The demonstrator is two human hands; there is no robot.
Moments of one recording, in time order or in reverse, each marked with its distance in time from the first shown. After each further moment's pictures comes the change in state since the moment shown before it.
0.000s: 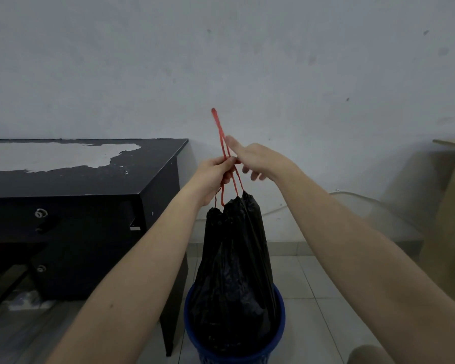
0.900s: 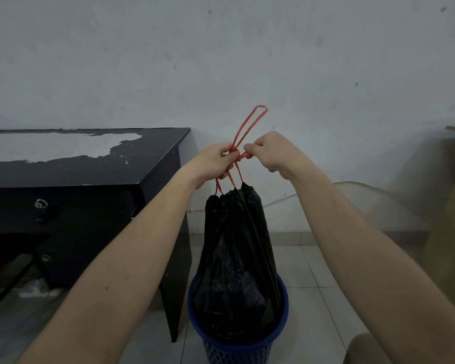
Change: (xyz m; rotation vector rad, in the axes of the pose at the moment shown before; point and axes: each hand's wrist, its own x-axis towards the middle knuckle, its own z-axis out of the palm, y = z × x) left_hand 0.007 0.012 -0.015 0.551 -0.149 0.013; right_hand -0.024 0.022 -0.006 0.116 0.146 -0.022
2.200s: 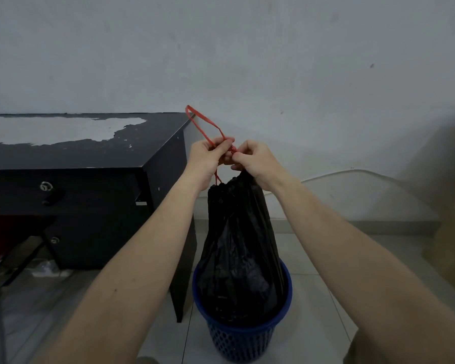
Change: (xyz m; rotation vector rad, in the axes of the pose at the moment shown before) left_hand -0.006 -0.046 0.016 -0.546 0.347 0.070; right_hand 0.019 0.036 0.093 0.725 -0.050 -0.102
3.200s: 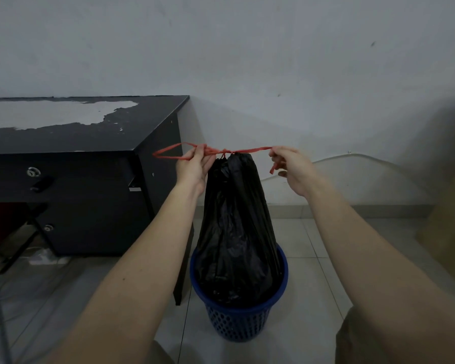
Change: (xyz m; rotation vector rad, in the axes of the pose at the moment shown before) left_hand -0.012 -0.061 -0.014 -0.501 0.326 -0.202; right_hand -0.030 0.043 -0.085 -0.030 0.155 0.233
